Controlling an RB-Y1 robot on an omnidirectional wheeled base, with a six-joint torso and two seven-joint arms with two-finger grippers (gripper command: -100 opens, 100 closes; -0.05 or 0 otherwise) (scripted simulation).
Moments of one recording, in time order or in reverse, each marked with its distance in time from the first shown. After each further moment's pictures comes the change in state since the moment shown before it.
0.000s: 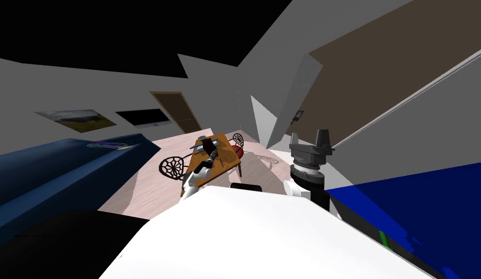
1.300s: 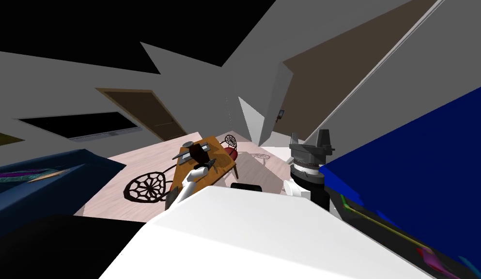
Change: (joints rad) left arm -0.117 0.084 0.069 0.319 0.093 0.365 -0.215; right arm 0.000 0.000 0.000 0.000 0.000 0.000 0.000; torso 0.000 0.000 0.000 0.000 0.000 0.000
